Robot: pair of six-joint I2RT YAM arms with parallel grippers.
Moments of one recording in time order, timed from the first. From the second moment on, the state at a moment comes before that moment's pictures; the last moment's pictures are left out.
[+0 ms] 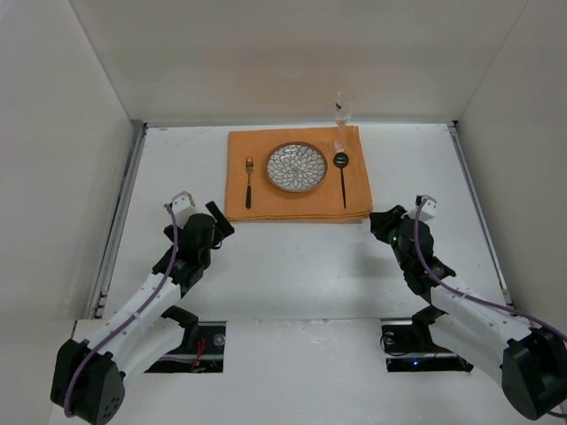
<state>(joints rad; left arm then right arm) -0.45 0.86 0.47 -0.18 -0.53 -0.68 0.44 0.86 0.30 0.30 0.32 0.72</state>
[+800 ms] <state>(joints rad) -0.38 0.81 0.32 -0.27 -0.54 -0.86 0.44 0.86 0.29 0.30 0.40 0.73</state>
